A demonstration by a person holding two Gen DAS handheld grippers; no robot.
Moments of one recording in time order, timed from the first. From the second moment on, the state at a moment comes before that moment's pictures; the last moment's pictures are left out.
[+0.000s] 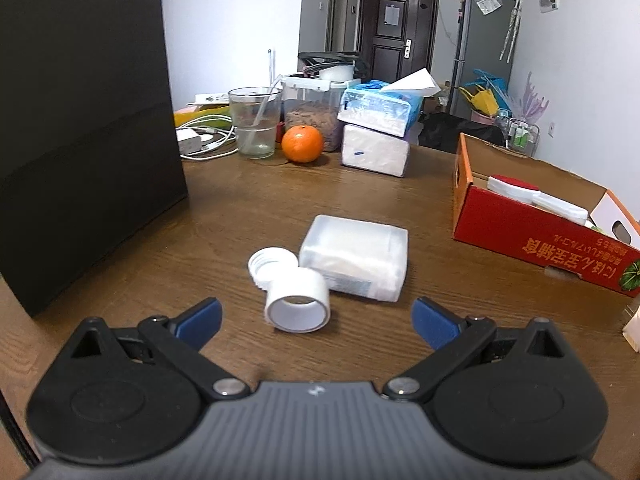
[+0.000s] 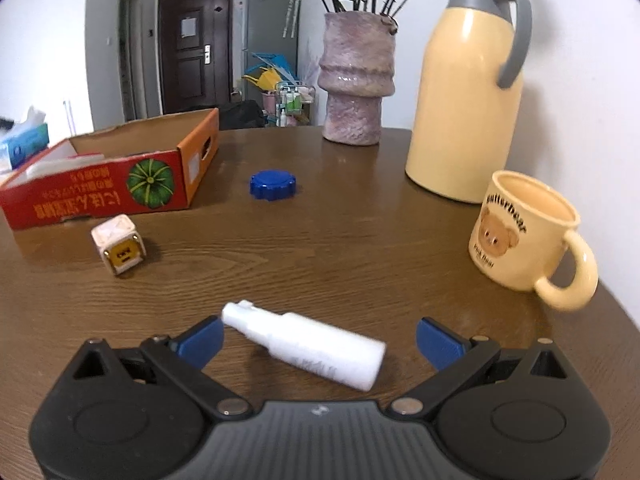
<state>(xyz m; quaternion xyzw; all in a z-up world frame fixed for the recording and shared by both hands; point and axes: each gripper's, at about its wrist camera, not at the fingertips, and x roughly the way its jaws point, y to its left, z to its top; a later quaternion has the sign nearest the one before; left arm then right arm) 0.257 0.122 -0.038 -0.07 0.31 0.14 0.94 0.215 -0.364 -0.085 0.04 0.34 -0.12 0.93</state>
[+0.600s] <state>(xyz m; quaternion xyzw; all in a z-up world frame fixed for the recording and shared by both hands) 0.256 0.147 -0.041 -0.09 0.31 0.15 0.93 0.245 -0.343 -0.093 0.07 0.35 -0.22 0.91</state>
